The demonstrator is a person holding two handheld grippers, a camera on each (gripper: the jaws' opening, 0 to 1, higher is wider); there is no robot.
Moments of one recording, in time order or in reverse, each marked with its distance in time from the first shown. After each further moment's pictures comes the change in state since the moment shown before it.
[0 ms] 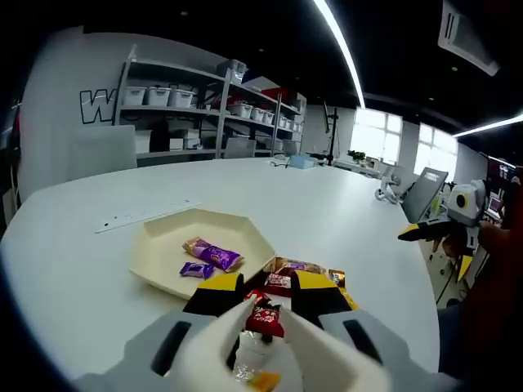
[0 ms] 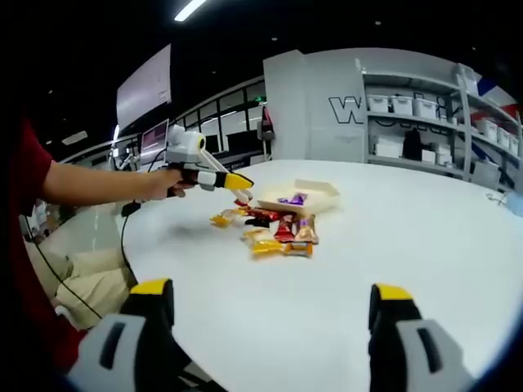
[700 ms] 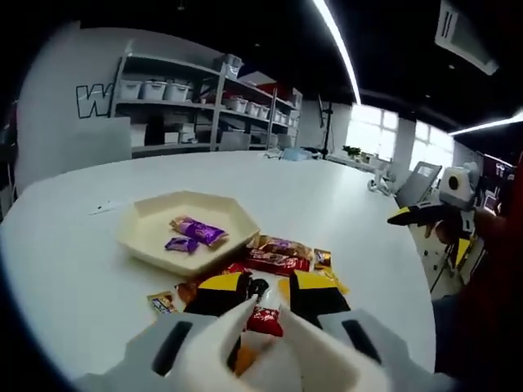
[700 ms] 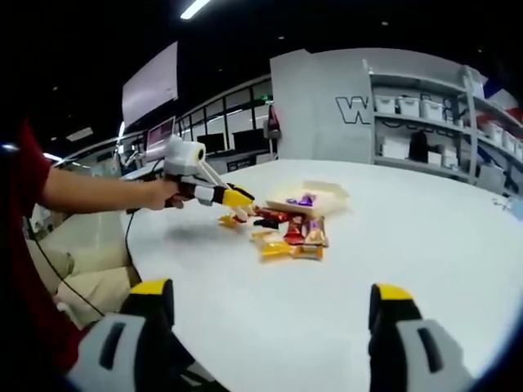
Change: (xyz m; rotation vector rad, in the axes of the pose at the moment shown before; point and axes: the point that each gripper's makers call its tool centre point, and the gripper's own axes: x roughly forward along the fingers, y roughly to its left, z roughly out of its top) left arm -0.011 -0.016 -0.029 -0.015 0.013 -0.015; right arm 0.006 0.013 0.003 -0.021 0.010 0.032
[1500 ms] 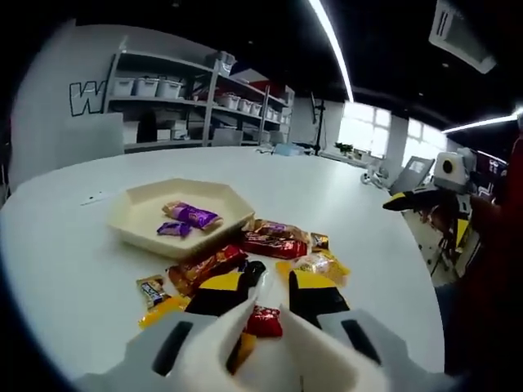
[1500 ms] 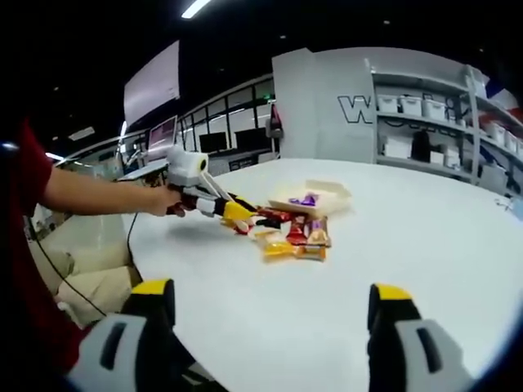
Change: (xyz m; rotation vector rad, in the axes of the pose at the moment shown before) left arm 0.006 -0.005 -0.027 0.024 0.029 -0.049; right arm 0.003 0.002 0.001 -0.002 0.004 0.011
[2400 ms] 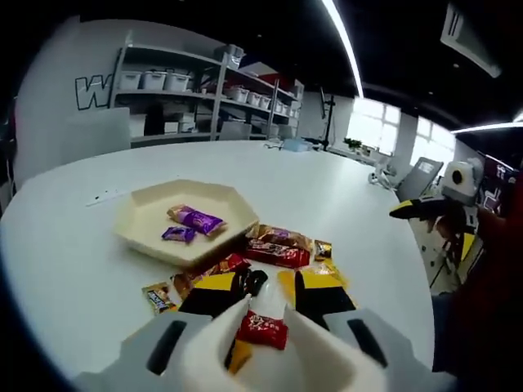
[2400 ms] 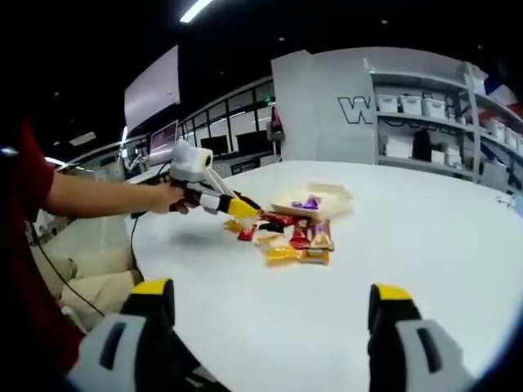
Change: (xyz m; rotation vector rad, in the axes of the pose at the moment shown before) left arm -0.002 -0.006 0.011 -0.031 0.048 0.033; right arm -0.001 0.003 0.006 0.016 -0.014 0.016
